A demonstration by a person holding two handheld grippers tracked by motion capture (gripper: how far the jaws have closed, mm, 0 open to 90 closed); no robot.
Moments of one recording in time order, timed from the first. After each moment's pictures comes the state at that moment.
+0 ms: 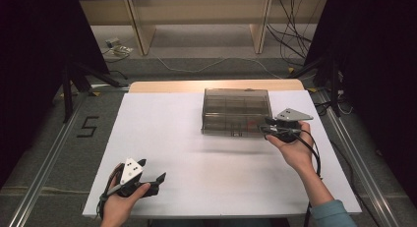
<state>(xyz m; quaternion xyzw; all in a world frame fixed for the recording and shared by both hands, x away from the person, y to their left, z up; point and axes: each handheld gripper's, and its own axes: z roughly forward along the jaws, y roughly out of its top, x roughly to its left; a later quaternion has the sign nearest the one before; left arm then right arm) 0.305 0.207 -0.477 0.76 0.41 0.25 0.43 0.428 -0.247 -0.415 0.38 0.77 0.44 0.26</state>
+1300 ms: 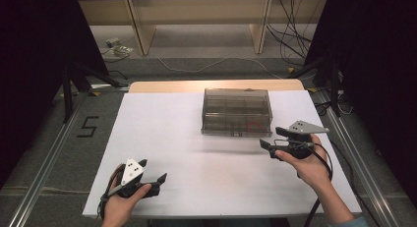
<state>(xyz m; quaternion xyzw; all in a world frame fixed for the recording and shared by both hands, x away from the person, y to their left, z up) 0.304 0.204 -0.477 0.76 0.41 0.25 0.43 0.383 -0.265 -0.411 0.38 0.77 0.46 0.21</state>
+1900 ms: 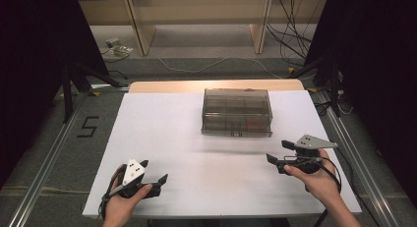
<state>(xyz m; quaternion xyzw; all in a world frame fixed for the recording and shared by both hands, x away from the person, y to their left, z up) 0.304 0.203 -0.480 0.77 0.41 0.24 0.43 0.356 -0.287 -0.435 0.38 0.78 0.46 0.19</state>
